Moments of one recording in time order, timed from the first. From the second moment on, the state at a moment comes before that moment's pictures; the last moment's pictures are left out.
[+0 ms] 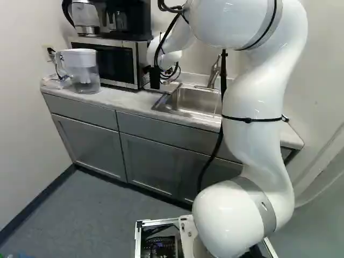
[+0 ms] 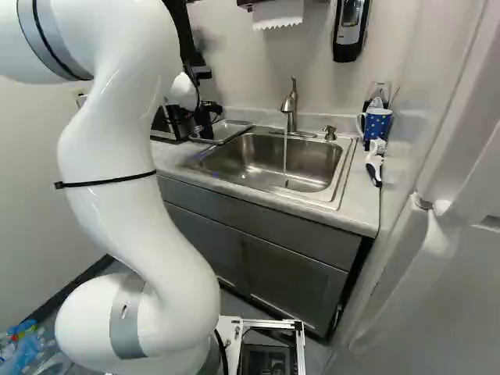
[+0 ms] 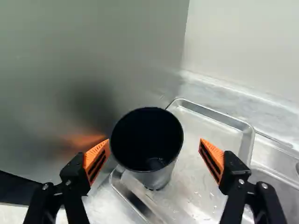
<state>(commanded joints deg) 12.1 -21.6 -76.4 0.0 8.2 1.9</state>
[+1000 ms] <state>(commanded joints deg) 11.8 -17.7 -78.0 0.0 8.2 1.9</state>
